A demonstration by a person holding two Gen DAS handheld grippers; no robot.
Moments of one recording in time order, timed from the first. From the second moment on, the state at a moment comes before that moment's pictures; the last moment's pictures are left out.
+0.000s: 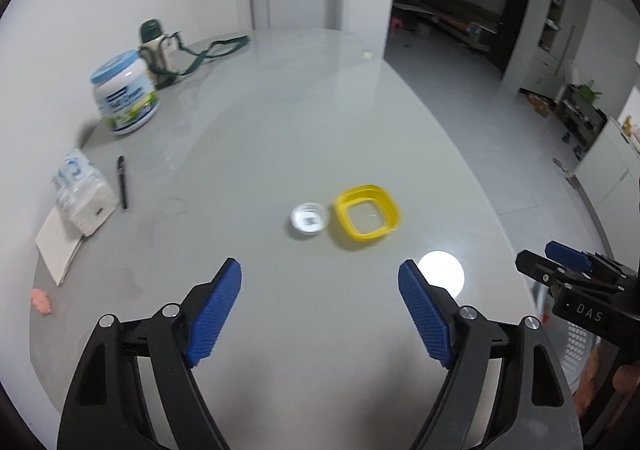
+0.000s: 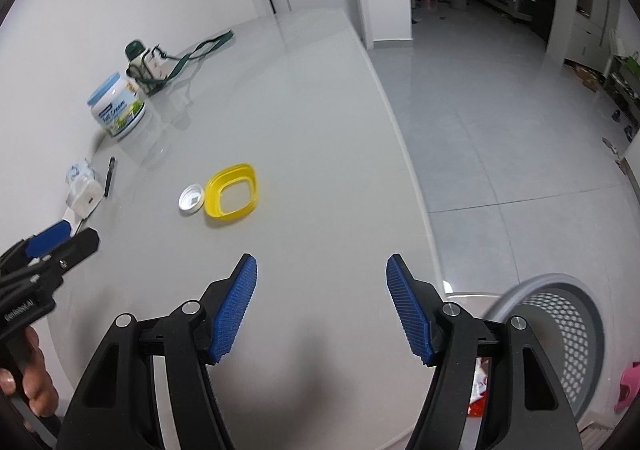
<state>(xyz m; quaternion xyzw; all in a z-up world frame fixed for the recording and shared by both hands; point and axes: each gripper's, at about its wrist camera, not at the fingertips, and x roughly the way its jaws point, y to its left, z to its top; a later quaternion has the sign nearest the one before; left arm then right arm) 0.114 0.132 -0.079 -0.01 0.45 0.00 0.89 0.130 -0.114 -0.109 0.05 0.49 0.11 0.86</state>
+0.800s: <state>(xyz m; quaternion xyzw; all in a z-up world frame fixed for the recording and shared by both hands) 0.162 0.217 -0.137 -0.03 0.45 0.05 0.89 0.219 0.010 -0.180 -0.01 0.52 0.16 0.84</state>
